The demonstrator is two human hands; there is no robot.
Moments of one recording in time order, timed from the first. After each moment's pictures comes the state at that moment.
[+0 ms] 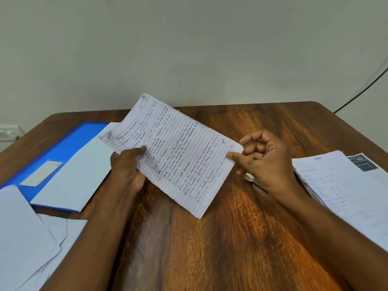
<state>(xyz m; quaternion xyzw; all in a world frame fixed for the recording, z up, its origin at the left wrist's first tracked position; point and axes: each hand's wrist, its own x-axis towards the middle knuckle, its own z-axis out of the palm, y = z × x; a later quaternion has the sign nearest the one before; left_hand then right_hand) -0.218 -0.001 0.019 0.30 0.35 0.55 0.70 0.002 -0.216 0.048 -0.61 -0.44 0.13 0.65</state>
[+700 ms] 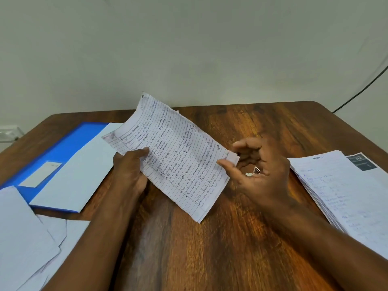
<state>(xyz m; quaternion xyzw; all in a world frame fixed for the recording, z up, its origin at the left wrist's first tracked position) -0.214 -0.015 0.026 0.33 0.37 0.54 0.68 -0.021 -0.222 0.040 -0.55 -0.58 -0.14 0.58</state>
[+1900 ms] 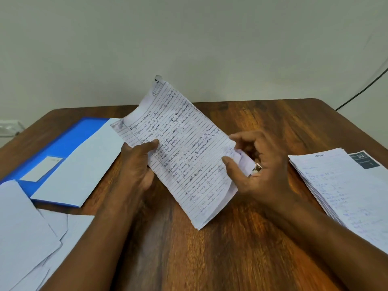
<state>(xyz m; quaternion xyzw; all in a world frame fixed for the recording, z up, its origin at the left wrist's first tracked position) -0.206 -0.029 0.033 0.38 0.31 0.51 0.71 -0.018 -0.223 0.044 -0.57 -0.60 -0.14 0.54</state>
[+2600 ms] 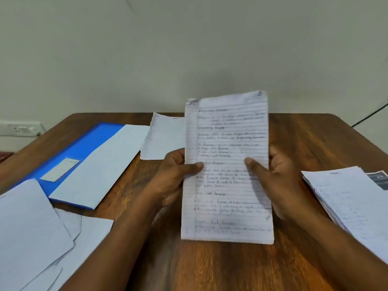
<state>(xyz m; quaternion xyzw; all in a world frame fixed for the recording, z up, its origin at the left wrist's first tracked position) -0.199 -0.068 0.044 0.53 0.23 0.31 0.75 -0.016 -0.213 0.049 -0.58 -0.39 0.23 0.68</state>
